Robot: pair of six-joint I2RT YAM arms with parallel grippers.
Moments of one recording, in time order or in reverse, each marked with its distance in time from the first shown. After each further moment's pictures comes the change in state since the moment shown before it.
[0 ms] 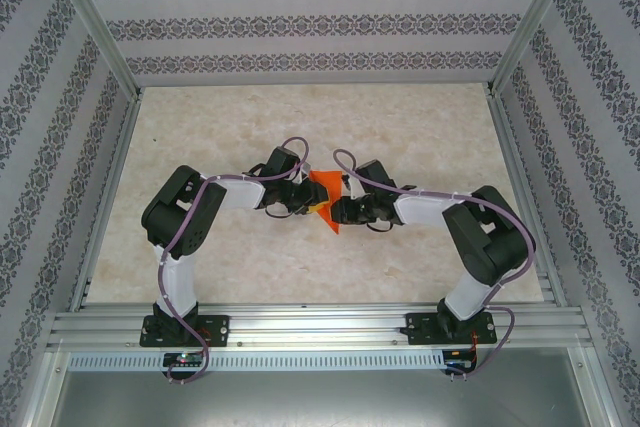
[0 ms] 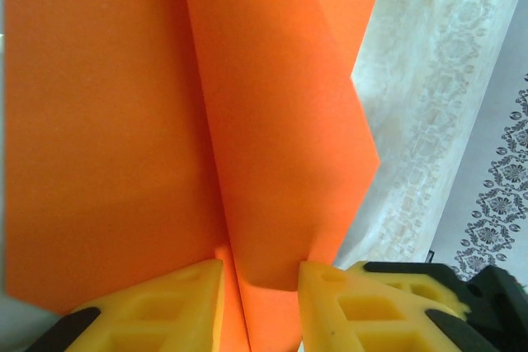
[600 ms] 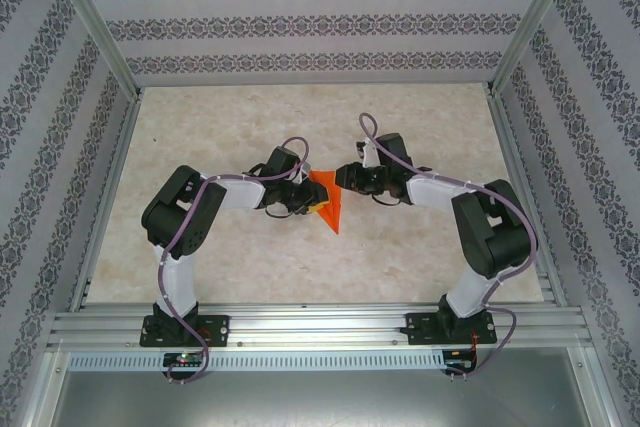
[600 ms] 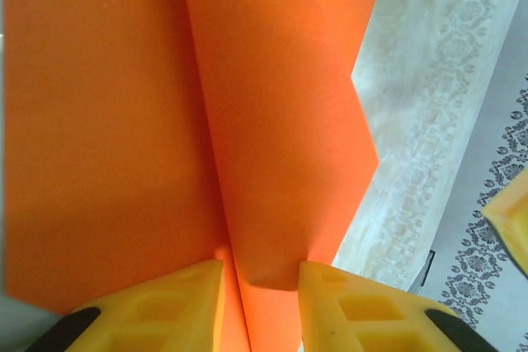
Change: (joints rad) left arm 0.000 0.000 0.001 -0.002 -0.002 0.003; right arm -0.146 0.053 0.136 0.110 -0.157 0.113
